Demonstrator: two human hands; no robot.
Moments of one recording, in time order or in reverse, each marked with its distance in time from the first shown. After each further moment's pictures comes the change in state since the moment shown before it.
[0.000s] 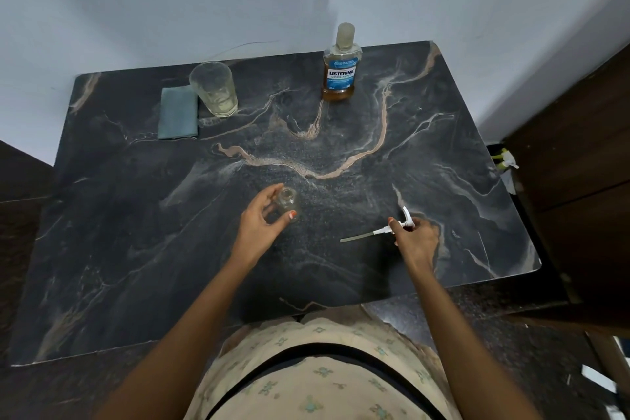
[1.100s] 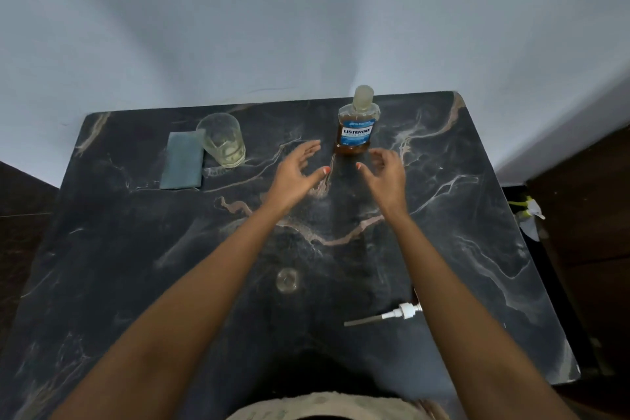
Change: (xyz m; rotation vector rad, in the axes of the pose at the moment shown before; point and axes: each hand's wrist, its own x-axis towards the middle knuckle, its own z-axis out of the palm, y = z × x) left_hand 0.181 0.082 0.024 0.079 -0.052 0.086; right_hand 0.101 -0.191 0.070 0.024 -0.159 -0.627
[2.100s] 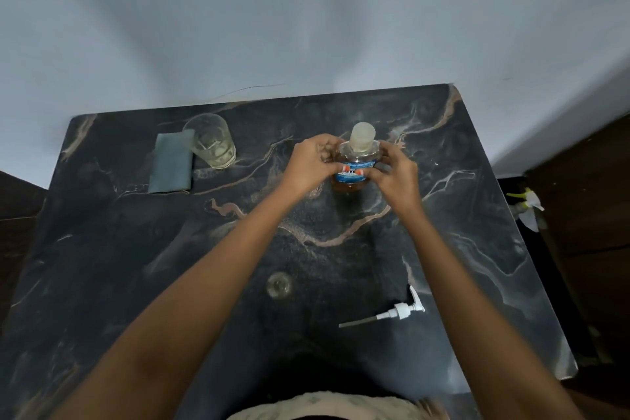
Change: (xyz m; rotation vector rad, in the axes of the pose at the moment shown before) left_hand 0.018 0.044 0.025 0.102 -0.066 -0.032; right_hand 0.001 -0.002 -0.029 0.180 -0.061 -0.046
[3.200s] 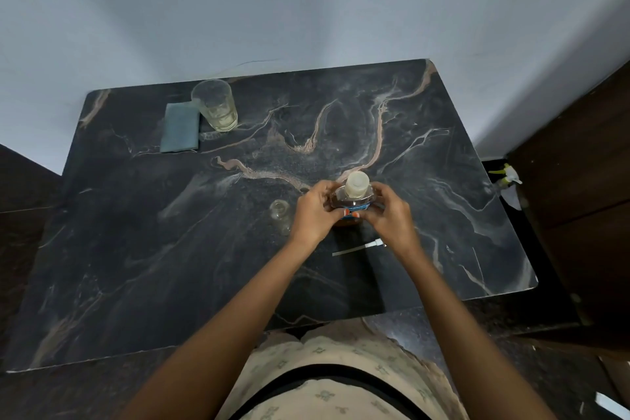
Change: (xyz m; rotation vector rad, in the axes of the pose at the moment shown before) left_hand -0.173 -0.029 0.061 -0.113 0.061 -0.117; right_hand -0.172 0.016 -0.025 -0.131 -0.108 0.090
